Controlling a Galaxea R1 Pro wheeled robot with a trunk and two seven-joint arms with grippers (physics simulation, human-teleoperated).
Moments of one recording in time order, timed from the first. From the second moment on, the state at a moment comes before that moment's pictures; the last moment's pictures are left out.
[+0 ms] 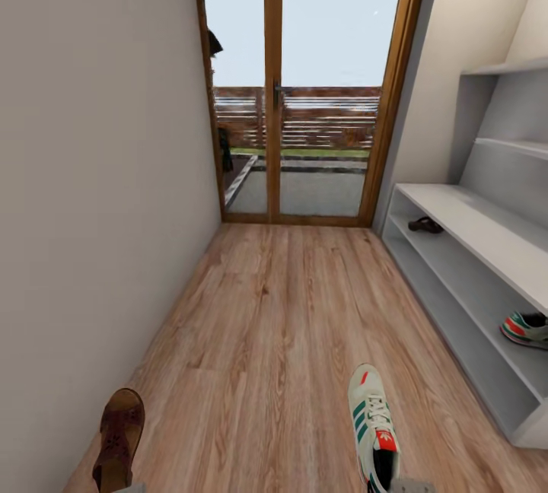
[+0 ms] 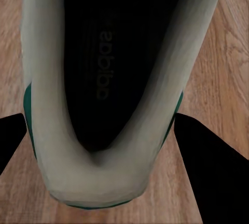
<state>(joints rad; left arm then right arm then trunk) -0.22 0.04 0.47 -0.29 -0.21 -0.48 -0.01 -0.30 0.01 -0.14 -0.17 0.24 -0.49 -0.20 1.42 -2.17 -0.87</state>
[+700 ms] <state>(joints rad) -0.22 0.04 0.47 -0.29 -0.21 -0.48 -0.01 -0.30 0.01 -0.14 -0.17 0.24 -0.49 -0.20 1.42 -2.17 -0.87</state>
